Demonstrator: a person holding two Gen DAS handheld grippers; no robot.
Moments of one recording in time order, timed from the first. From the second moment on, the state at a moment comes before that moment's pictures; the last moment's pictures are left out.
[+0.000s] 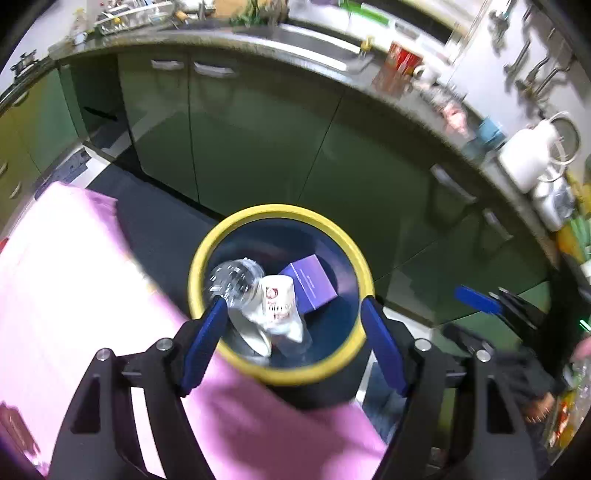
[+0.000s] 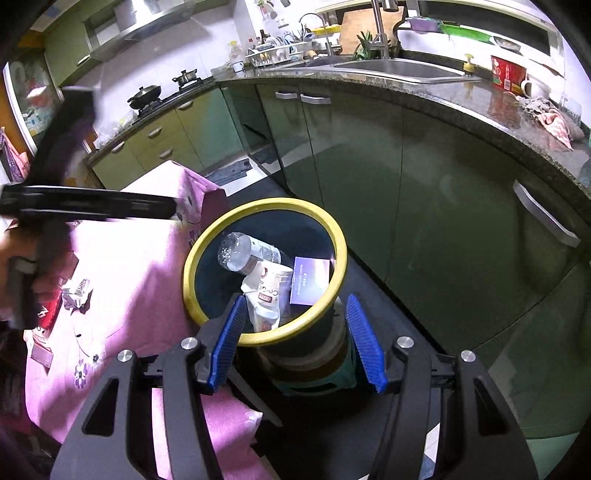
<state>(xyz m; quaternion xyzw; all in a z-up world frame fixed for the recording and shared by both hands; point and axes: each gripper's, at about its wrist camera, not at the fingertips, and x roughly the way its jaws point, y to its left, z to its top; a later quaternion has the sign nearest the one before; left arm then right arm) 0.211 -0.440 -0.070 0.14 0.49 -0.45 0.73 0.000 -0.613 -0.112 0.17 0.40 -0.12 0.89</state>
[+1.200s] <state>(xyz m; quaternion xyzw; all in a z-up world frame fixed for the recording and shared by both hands) 0.101 -0.011 -0.038 -0.08 0.43 -0.26 0.86 0.220 -0.235 -0.157 -0.22 0.49 0.29 0.79</state>
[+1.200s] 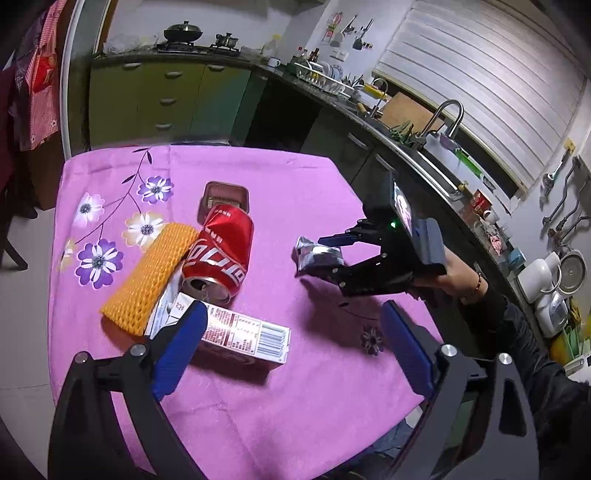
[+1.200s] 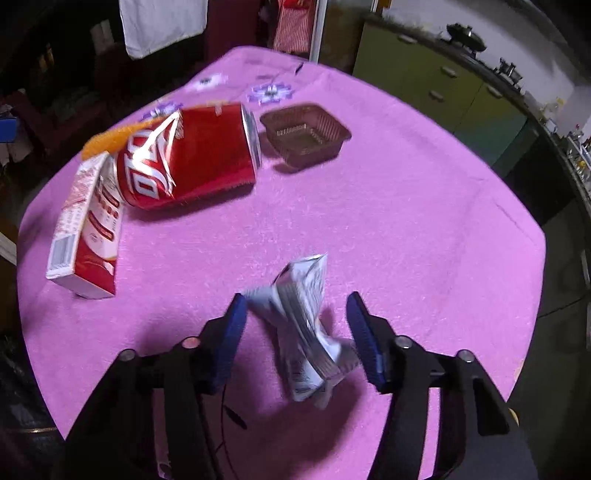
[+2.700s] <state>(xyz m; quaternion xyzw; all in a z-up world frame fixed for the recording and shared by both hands) 0.089 -0.033 -0.056 0.05 0.42 -0.26 0.87 0.128 -0.532 -0.125 0.04 0.45 -0.06 0.89</state>
